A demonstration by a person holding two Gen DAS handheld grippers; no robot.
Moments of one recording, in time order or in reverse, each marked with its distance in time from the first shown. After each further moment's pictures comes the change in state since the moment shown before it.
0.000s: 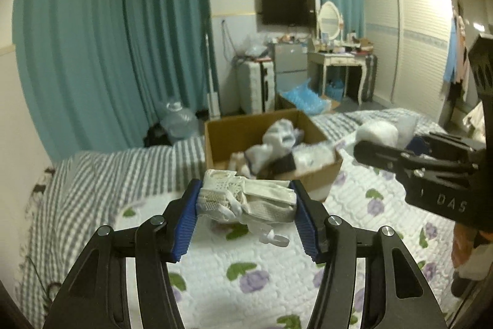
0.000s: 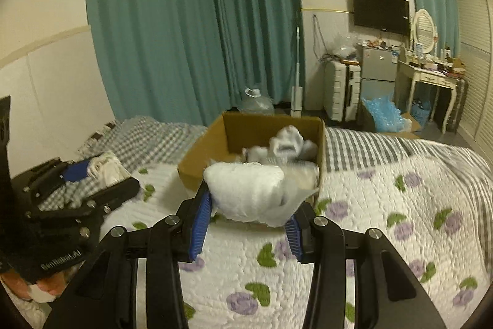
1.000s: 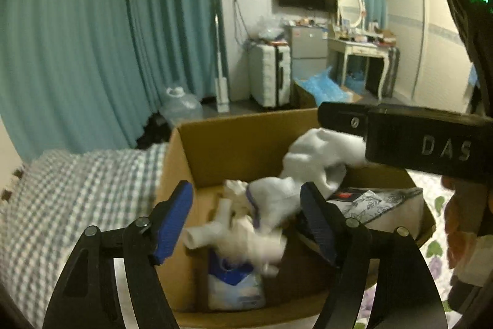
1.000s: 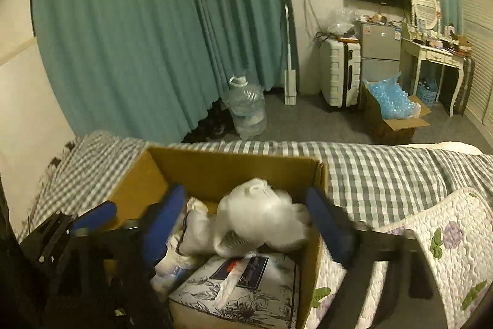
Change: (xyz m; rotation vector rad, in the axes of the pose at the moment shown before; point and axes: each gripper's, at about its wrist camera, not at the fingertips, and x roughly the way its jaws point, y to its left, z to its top) left arm 0.179 -0.010 0.029 -0.023 0.056 0.087; right arm 0.193 -0.088 0.070 0.079 0.079 -0.006
